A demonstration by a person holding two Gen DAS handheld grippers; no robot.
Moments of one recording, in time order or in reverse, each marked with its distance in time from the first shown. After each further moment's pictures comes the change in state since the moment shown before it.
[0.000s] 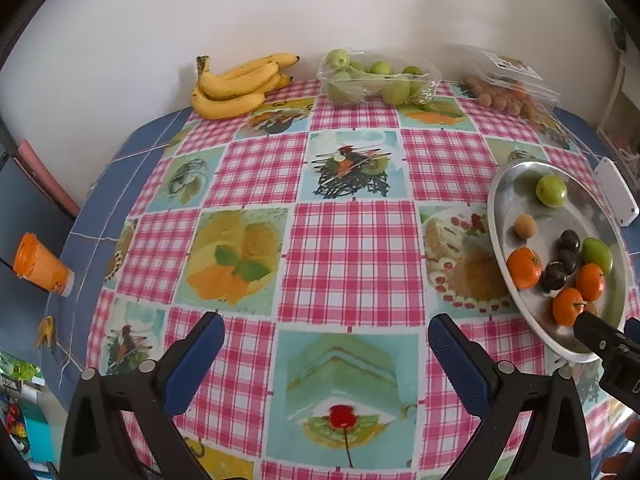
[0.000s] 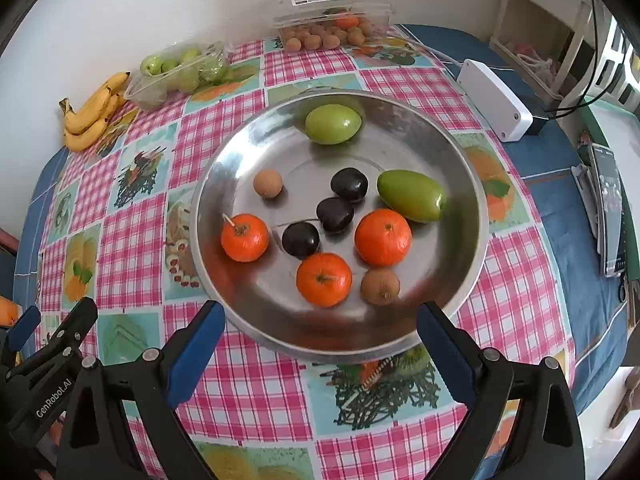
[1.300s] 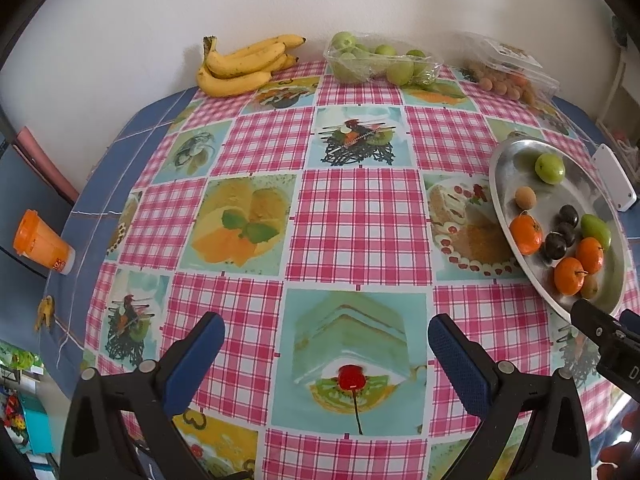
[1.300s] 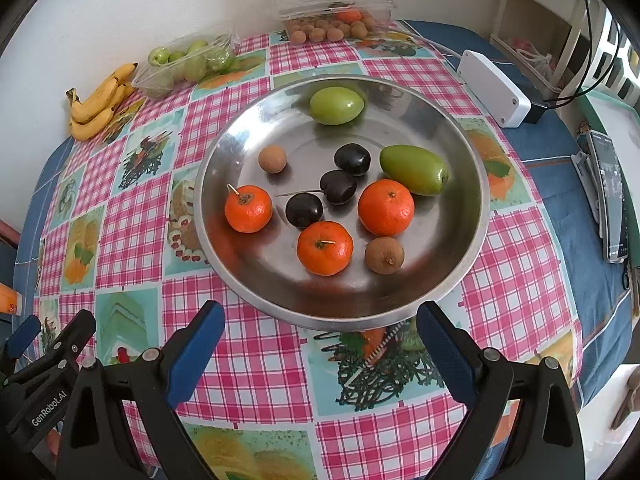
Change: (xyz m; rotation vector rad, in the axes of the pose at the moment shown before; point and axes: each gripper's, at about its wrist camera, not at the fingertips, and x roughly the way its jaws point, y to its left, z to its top) left arm -0.004 0.007 -0.023 -0.014 0.049 -0.002; right arm -0.001 0.000 -0.017 -0.008 0.000 0.008
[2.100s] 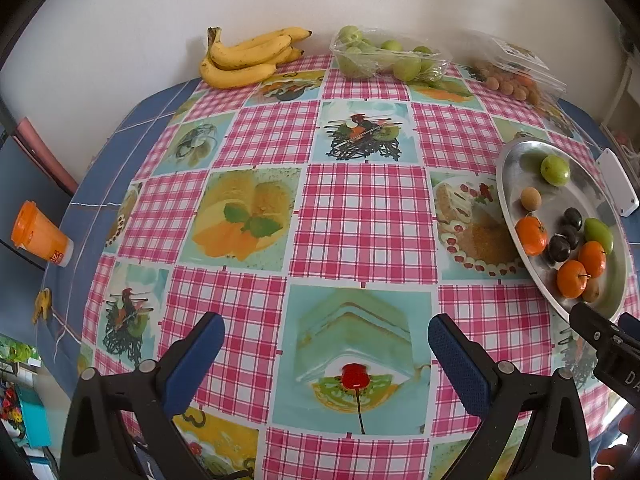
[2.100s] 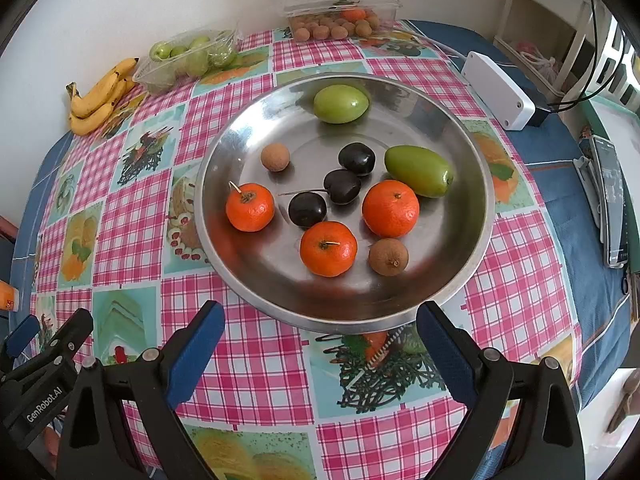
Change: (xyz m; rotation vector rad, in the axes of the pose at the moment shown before) left arm 0.004 0.005 0.001 -0.026 0.021 -0.004; right arm 0.004 0.004 0.000 -0.010 0.005 -0.010
